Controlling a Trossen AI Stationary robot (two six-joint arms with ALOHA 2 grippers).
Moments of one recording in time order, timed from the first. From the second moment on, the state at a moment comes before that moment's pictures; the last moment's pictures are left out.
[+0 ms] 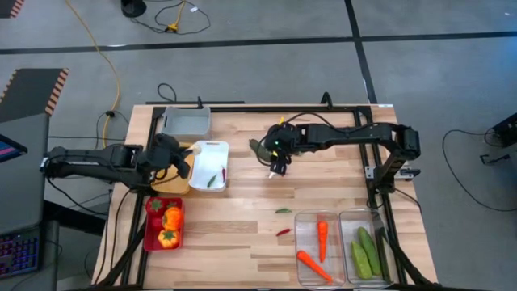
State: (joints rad) left arm -0.02 0.56 0.58 -0.78 -0.60 -0.59; right arm -0.15 1.71 1.35 -0.63 0.18 0.00
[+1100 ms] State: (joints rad) left arm -0.02 0.63 0.58 -1.12 -0.33 -1.04; right arm -0.14 1.75 1.35 -0.69 0.08 -0.15
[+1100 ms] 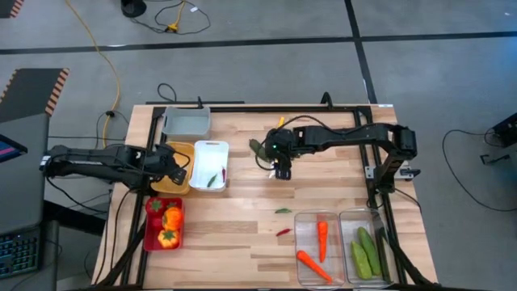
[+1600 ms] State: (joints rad) left arm -0.02 0.84 0.58 -1.08 -0.26 -0.97; right arm -0.09 1.90 1.35 -0.71 0.18 -0.29
